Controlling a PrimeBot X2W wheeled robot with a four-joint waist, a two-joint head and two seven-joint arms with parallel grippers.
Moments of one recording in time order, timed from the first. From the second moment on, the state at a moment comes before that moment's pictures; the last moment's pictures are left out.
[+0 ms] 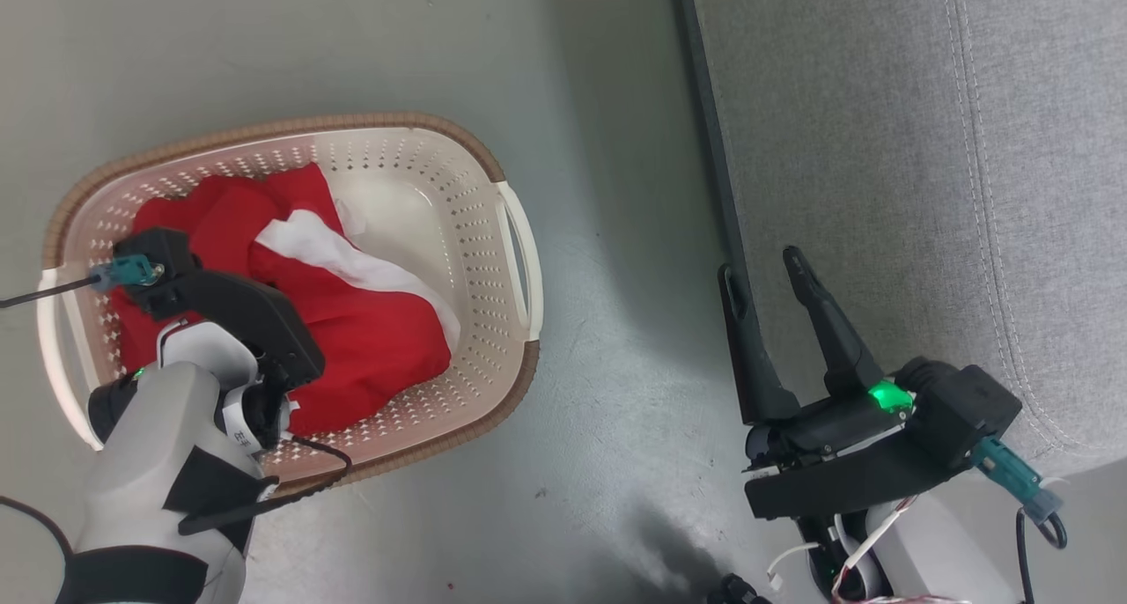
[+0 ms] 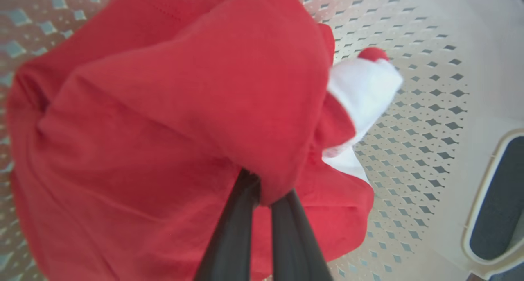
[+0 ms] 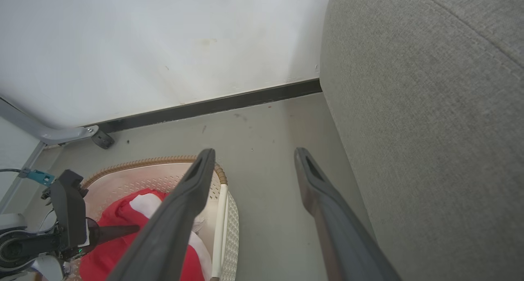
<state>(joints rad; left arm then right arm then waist) -0.92 0.12 -0.19 1.11 -0.67 0.05 0.16 -0.39 -0.07 0.38 0.08 0.39 0.05 -0.26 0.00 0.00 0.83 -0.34</state>
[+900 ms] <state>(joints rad) -0.71 0.09 -0.32 1.02 -0.66 -0.12 -0.09 -0.44 -0.10 0.28 0.22 0.40 0.09 -0.26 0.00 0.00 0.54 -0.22</state>
